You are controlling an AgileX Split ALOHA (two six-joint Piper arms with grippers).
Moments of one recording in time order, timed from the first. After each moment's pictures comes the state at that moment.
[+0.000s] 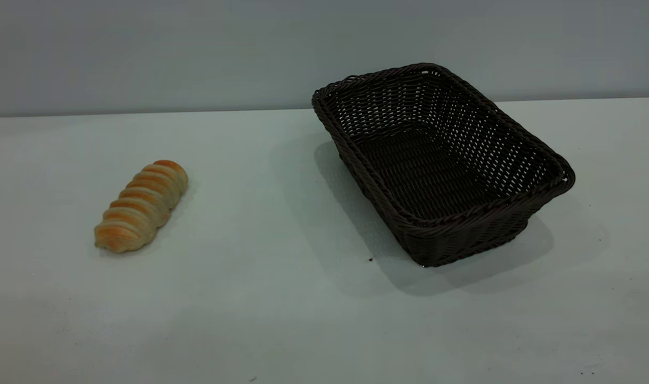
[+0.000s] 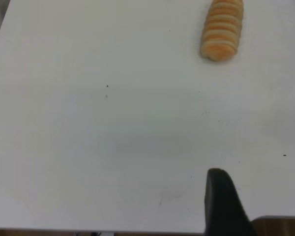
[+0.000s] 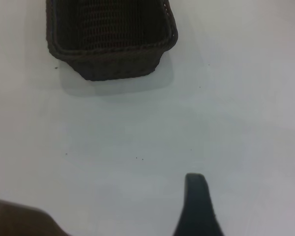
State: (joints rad) left arm -0.01 -0.02 -0.49 0.05 1.13 -0.07; right arm 0.06 -0.02 -0.48 0.10 1.14 -0.18
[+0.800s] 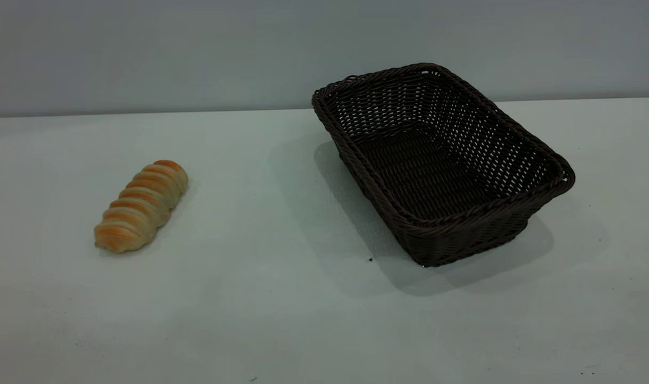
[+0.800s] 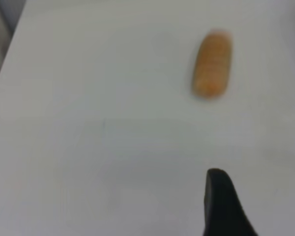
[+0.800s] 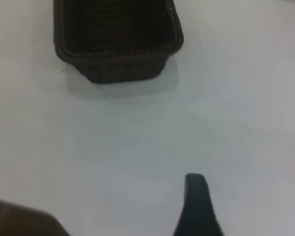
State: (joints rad) left arm -0.01 -0.02 -0.51 0.01 1.02 -0.05; right arm 0.06 -0.02 -0.48 0.13 1.13 -0.20
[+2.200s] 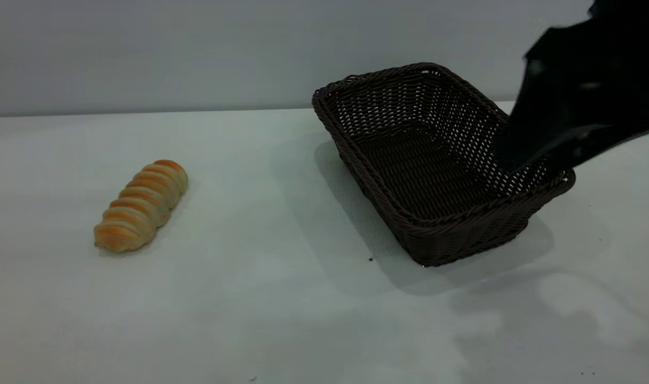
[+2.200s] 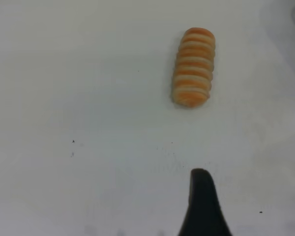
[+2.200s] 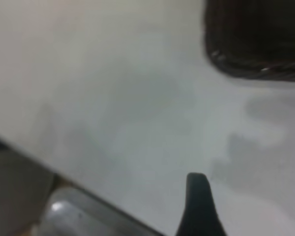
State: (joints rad) left arm -0.01 0.58 -0.59 -0.04 0.70 -0.02; right arm 0.35 1.50 -0.85 0.54 0.60 -0.35
